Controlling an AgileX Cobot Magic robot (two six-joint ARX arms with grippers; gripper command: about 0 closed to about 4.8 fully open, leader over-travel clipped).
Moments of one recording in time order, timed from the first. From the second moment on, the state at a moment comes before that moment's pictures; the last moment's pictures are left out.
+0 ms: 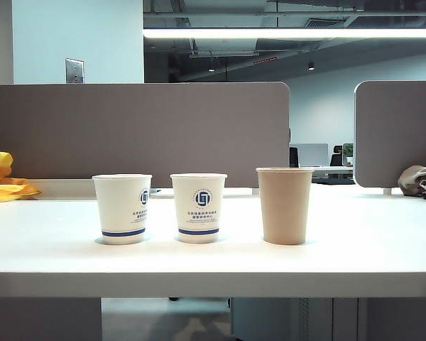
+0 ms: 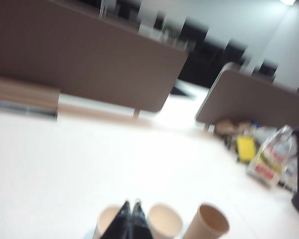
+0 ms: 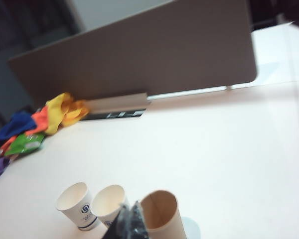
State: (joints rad) left arm 0.00 0.34 0.74 -0.38 0.38 -0.35; right arm -0.06 0.43 0.69 -0.30 -0.52 0.30
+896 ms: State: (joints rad) left arm -0.08 1.26 1.06 -0.43 0.57 -0.29; right arm 0.15 1.43 1.18 -0.60 -0.53 0.15
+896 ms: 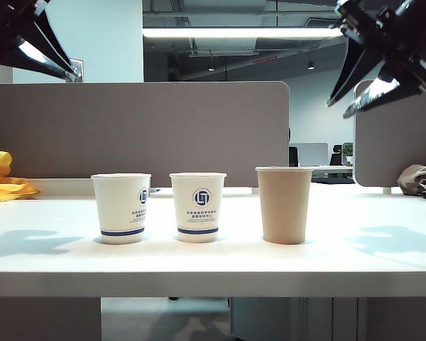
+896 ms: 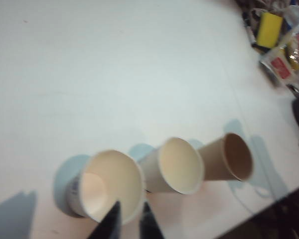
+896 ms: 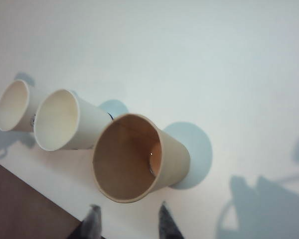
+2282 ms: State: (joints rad) left arm -0.12 1.61 1.06 -0.41 0.58 -0.26; right arm 0.16 1.22 1.18 -0.61 -0.60 0.16
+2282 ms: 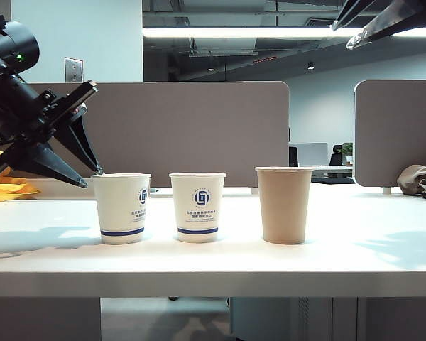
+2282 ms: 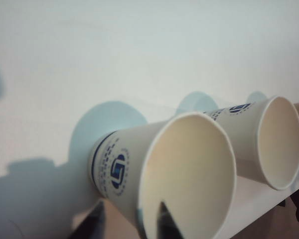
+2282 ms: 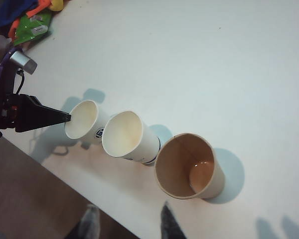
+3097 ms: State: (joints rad) left arm -0.20 1.66 1.06 -0.41 0.65 -0.26; right arm 0.18 1.23 1.18 -0.71 -0.60 0.16
